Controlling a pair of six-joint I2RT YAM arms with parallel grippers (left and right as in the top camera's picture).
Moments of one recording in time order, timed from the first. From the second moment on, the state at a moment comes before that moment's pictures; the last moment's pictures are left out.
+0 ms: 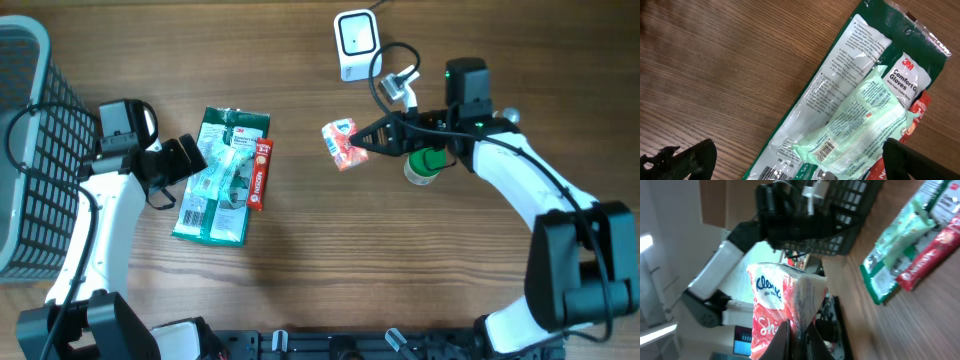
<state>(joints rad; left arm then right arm) 0.18 1.45 0.98 -0.71 0.04 -0.30 0.16 1.71 1.05 -0.08 -1.55 0.52</state>
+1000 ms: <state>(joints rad) 0.18 1.45 0.98 -0.71 0.04 -0.30 0.12 1.22 0.99 -0.49 -0.92 0.28</state>
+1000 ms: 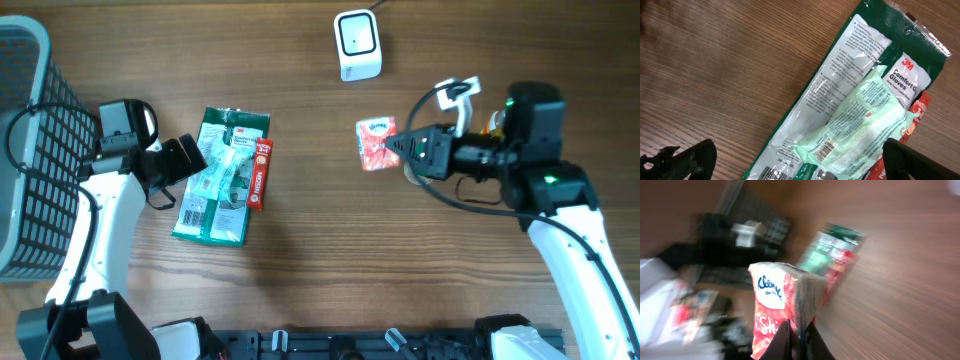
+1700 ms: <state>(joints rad) 0.18 1.45 0.98 -0.71 0.04 -0.30 0.20 1.72 2.18 -1.23 -0.28 0.15</state>
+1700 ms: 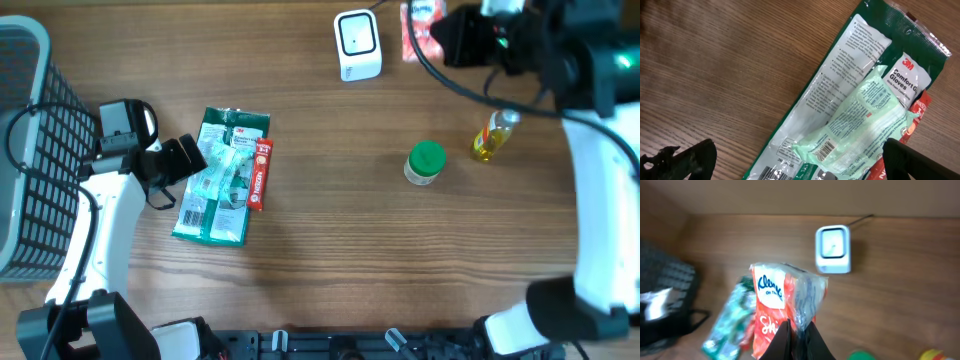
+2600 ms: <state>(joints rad) 0.18 1.45 0.98 -0.71 0.04 -0.30 0.43 2.39 2.18 -0.65 0.52 -0.07</state>
